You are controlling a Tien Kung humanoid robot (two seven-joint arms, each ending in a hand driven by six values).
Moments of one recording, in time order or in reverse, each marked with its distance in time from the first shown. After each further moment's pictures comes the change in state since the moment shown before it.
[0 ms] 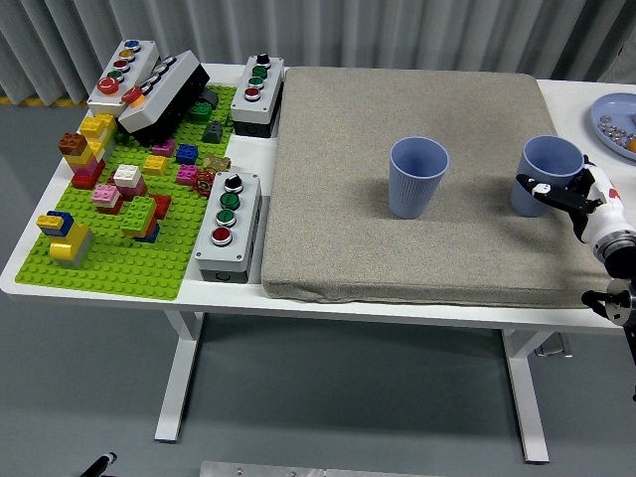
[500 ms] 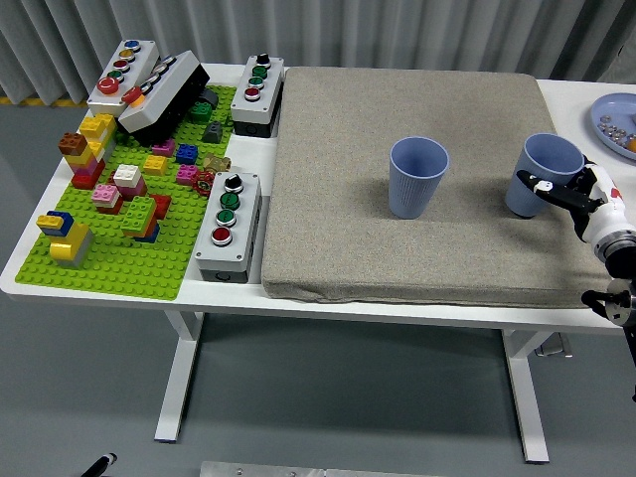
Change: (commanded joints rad) left arm 0.002 0.000 -0.002 0.000 0.001 0.000 0.001; right arm -0.002 -0.003 0.006 0.017 0.003 -0.022 0.007
